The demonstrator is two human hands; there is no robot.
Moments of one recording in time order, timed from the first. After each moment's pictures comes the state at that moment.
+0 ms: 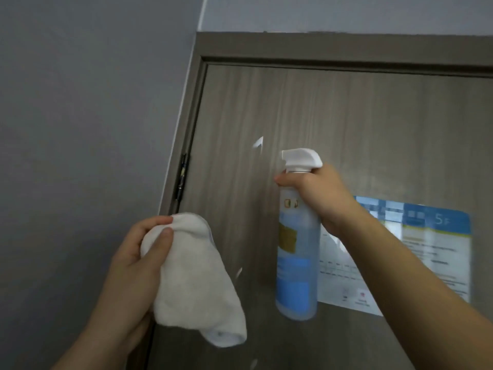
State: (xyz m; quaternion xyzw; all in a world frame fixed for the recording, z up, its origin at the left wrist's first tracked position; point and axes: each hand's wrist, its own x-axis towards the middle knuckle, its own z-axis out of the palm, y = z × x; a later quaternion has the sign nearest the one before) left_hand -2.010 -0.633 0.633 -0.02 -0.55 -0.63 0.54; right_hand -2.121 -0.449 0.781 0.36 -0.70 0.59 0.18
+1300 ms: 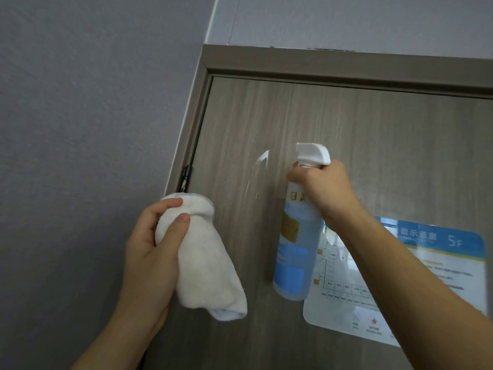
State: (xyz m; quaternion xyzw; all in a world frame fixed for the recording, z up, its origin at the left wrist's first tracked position) left_hand -2.037 -0.641 0.667 -0.10 -0.49 -0.62 0.60; right_hand -2.141 -0.468 0.811 0.36 -0.66 0.60 0.26
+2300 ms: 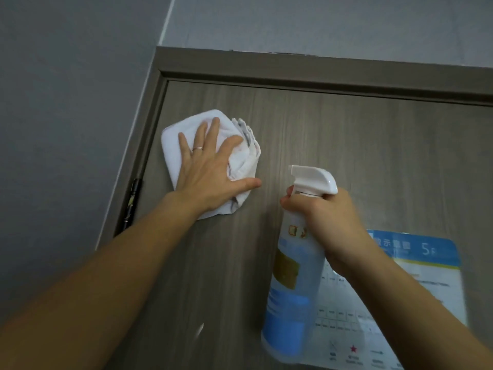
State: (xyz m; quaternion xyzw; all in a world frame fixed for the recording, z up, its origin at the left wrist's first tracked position) left_hand -2.189 -0.643 0.841 0.00 -0.76 0.04 0.65; right_hand -2.162 -0.420 0.790 0.37 -0.64 0.62 0.27
